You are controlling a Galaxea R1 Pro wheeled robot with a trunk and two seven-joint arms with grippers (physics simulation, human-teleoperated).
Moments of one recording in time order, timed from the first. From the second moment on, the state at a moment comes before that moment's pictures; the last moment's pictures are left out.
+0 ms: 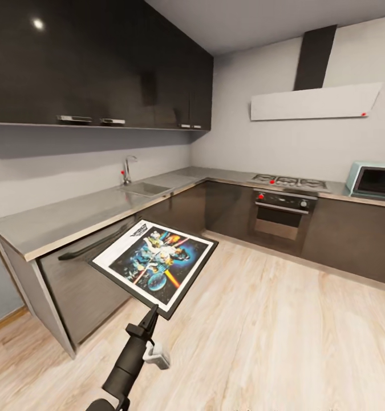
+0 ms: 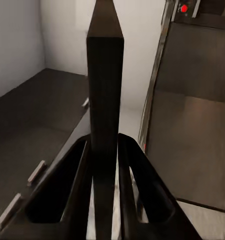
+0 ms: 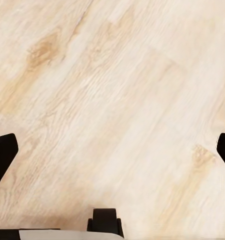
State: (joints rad) left arm 0.03 -0.09 -0.14 -1.45 -1.58 -0.27 0.37; right arm -0.10 -0.04 0.01 -0.34 0.00 -0.16 0.00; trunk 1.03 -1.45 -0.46
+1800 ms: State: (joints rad) left arm -0.21 -0.09 0.01 -1.53 0.03 0.27 -0.73; right arm -0.10 -0.04 0.00 -0.35 0.00 -0.16 0.00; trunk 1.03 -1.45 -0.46
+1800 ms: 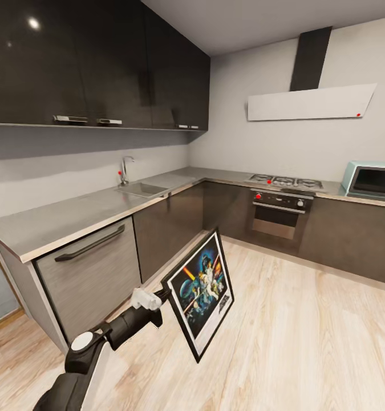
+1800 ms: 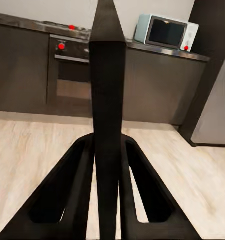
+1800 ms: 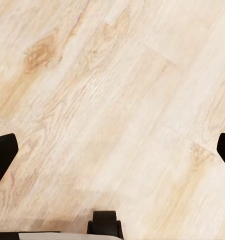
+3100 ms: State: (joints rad) left arm -0.52 0.21 0.10 -1.53 0.04 0.65 -1.43; right arm -0.11 -0.21 -0.02 -0.57 -0.01 -0.23 0.11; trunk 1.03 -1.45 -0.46
